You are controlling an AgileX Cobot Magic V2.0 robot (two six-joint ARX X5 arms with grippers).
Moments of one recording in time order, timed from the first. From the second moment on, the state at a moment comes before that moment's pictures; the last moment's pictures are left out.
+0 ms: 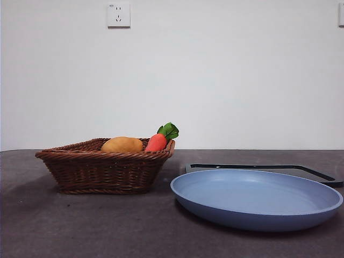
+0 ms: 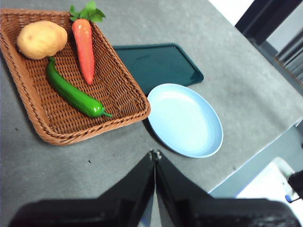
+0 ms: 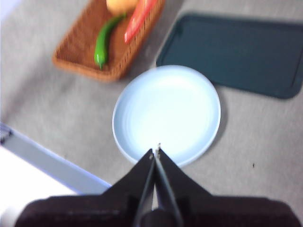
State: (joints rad) left arm 0.00 0.58 0.83 -0.89 0.71 0.00; right arm 0.09 0.69 1.03 -1.14 -0.47 -0.10
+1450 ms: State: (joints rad) left arm 0.00 0.58 0.83 -0.89 0.71 0.01; right arm 0.14 1.47 1.03 -0.86 -0.36 -0.10
